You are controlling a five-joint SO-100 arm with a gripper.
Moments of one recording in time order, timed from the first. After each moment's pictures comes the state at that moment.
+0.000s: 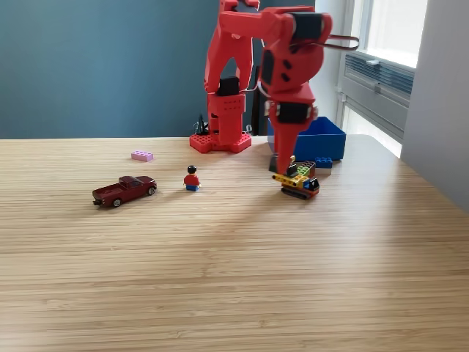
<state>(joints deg) -26.8 68.5 62.2 99.1 26.9</state>
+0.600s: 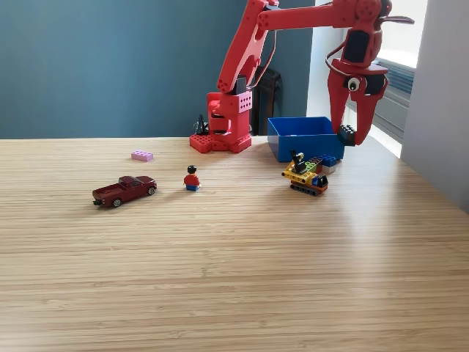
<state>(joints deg) -55.5 68.5 60.5 99.7 25.8</state>
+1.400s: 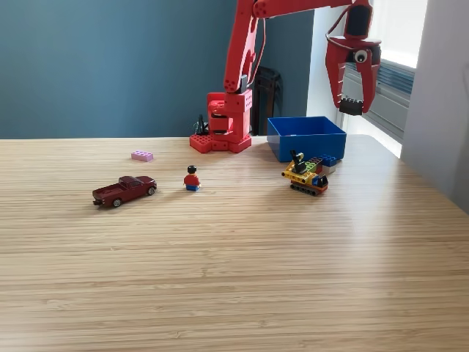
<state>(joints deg) -67.0 85.0 67.1 99.7 19.8</state>
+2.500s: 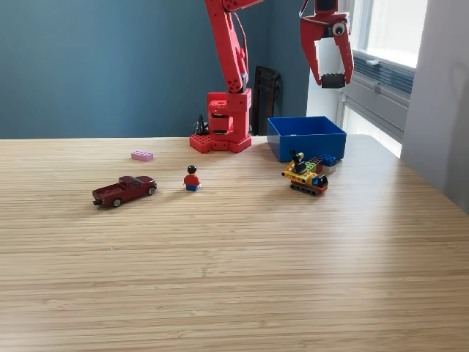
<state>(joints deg) -74.3 107.2 84.5 99.7 11.9</state>
